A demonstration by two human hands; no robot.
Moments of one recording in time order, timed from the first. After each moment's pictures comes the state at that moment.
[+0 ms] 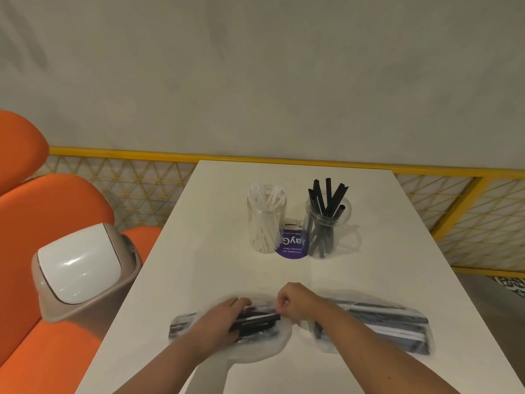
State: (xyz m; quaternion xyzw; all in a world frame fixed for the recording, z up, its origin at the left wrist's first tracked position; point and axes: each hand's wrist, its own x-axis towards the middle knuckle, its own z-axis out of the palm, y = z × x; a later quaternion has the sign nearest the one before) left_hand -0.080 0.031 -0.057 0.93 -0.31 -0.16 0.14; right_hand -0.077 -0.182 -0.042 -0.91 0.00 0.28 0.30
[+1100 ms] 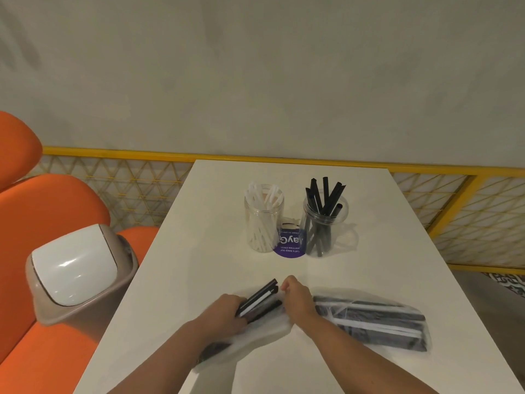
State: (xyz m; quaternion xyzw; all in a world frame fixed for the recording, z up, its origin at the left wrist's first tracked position) left_hand -0.068 0.013 -0.044 0.92 -0.21 -0.26 0.20; right_hand -0.082 -0.169 -0.067 -0.92 0.18 0.11 0.34
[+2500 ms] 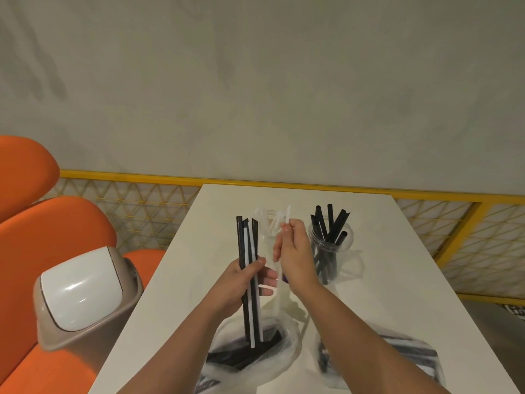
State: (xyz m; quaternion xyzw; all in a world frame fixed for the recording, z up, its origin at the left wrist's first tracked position) left_hand -0.036 -0.023 0.057 0.63 -0.05 -0.24 0.74; right_hand -0.041 -0.142 0.090 -0.73 0.07 -0.16 0.66
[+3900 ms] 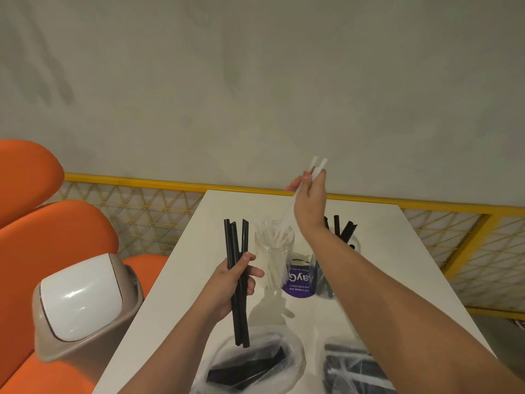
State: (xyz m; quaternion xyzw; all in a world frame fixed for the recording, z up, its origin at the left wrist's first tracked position) left_hand -0.013 -0.007 0.060 0.61 0.02 -0.19 0.77; right_hand 0.057 -0.172 0.139 -0.70 0.03 -0.33 0.64
